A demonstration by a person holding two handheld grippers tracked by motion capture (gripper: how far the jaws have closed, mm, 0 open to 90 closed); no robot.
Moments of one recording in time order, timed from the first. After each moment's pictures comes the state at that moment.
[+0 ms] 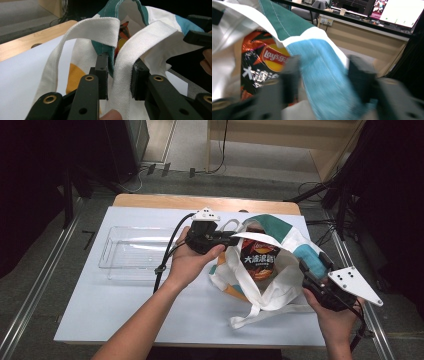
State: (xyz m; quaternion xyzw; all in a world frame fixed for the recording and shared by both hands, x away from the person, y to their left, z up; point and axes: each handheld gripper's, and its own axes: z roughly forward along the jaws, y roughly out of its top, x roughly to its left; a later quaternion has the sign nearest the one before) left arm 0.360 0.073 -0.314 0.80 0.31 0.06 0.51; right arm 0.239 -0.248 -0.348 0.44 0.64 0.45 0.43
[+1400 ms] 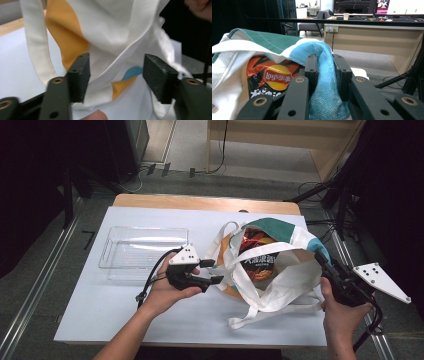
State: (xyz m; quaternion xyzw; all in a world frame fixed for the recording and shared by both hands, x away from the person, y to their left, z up) left arm 0.302 0.118 -0.386 0.83 0.22 0.07 0.51; right arm 0.245 -0.277 -0.340 0.47 0.59 0.54 0.37
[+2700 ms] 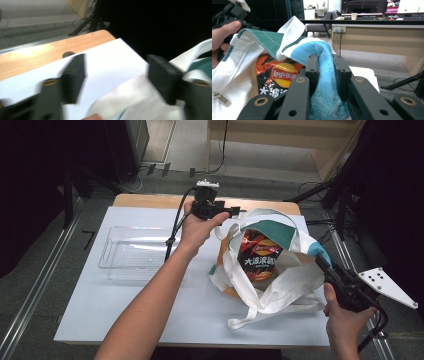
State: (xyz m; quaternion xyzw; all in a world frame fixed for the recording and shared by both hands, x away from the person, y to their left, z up) left arm 0.458 0.074 -0.327 0.75 0.42 0.08 0.51; right arm 0.237 -0.286 -0.344 0.46 0.59 0.56 0.35
